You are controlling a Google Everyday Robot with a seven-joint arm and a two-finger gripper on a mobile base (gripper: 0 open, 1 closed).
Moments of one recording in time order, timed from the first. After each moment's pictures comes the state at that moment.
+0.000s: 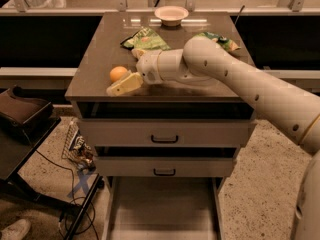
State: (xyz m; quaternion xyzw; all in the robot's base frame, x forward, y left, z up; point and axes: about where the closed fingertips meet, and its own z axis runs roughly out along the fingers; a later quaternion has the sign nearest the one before) arm 0.681 0.112 0.843 -0.50 0.63 0.32 0.50
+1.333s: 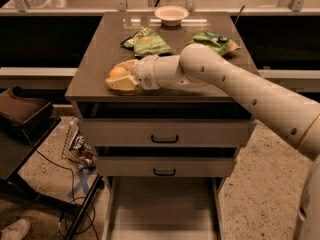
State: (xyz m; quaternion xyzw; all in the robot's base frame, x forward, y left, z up) arm 0.669 0.124 0.835 -0.50 0.62 0.33 0.50
